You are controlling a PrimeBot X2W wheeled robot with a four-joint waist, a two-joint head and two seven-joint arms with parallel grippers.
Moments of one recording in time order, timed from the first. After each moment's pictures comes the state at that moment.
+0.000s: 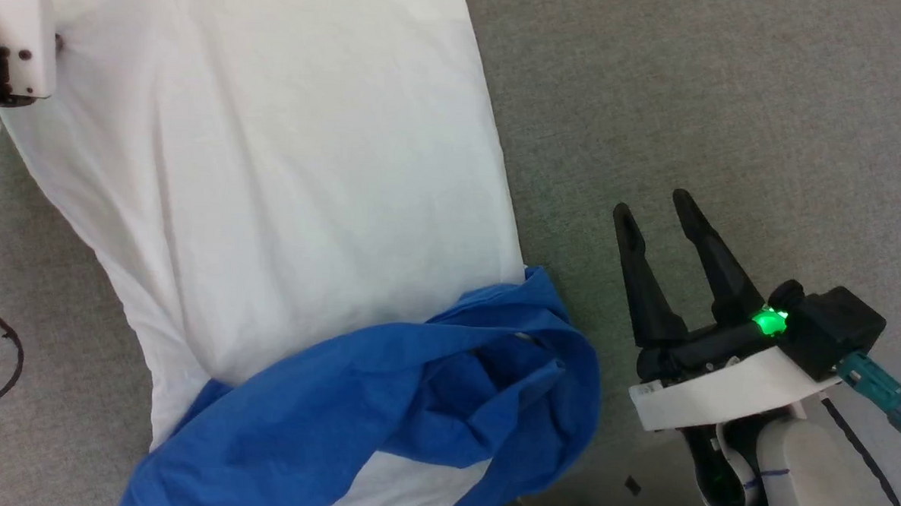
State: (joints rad) left arm -1.17 0.54 -0.31 0.81 -0.36 -0.10 0.88; right arm -0.19 -0.05 0.20 -0.05 0.33 0.13 -0.15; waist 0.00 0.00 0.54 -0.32
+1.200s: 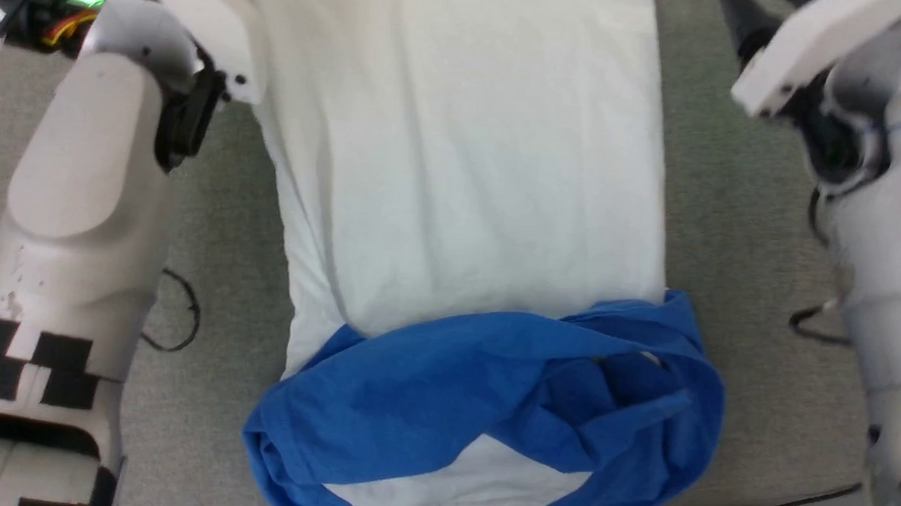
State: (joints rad) left arm -1.03 0.32 -0.35 0.61 -0.33 0.02 0.15; right arm -0.97 -0.14 0.08 0.68 0.47 0.13 0.18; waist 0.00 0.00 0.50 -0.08
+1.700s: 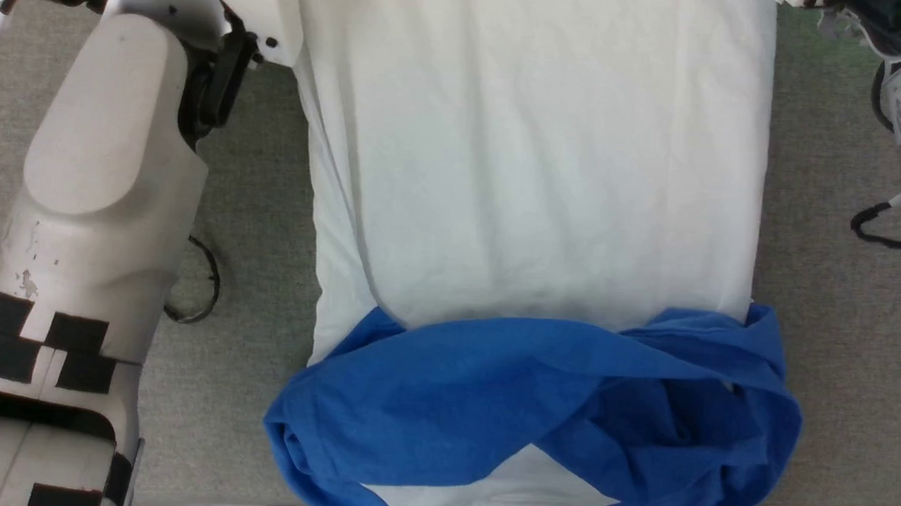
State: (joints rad) left arm -1.09 0.27 -0.37 0.58 -0.35 0.01 0.07; right arm -1.33 -0.19 0.21 1.00 0.50 0.13 0.48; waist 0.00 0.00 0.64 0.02
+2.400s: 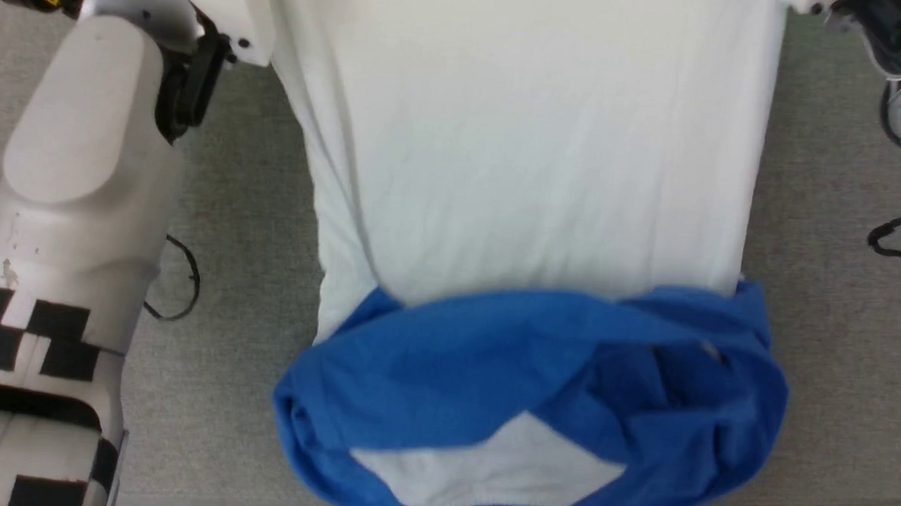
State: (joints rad) left arm -1.11 0.29 -0.36 0.67 -0.37 0.00 0.00; right arm -1.33 -0.24 0.34 1.01 0.58 0.13 0.28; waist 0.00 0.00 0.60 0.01
